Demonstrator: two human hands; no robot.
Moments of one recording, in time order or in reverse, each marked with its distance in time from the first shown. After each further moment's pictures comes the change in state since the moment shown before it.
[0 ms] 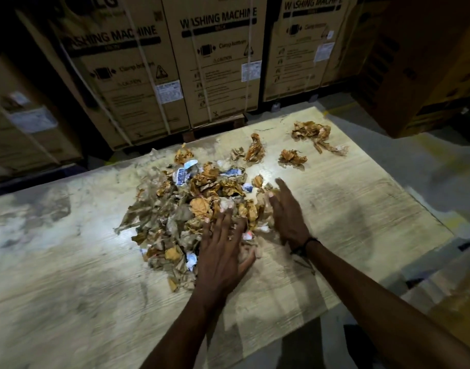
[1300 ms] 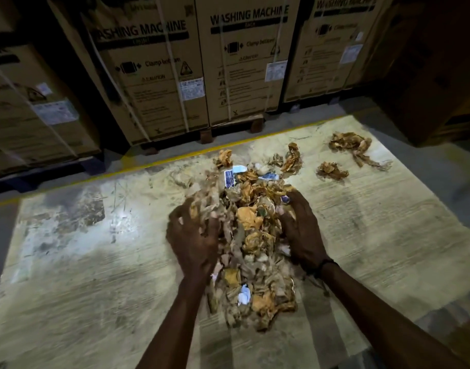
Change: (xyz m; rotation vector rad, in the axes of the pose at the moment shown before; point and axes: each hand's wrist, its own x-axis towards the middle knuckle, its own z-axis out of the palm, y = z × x) left_hand 0.036 -0.130 -0.033 -0.491 0.349 -0.667; right_hand 0.000 -0.038 0.058 -0.137 0.045 -0.132
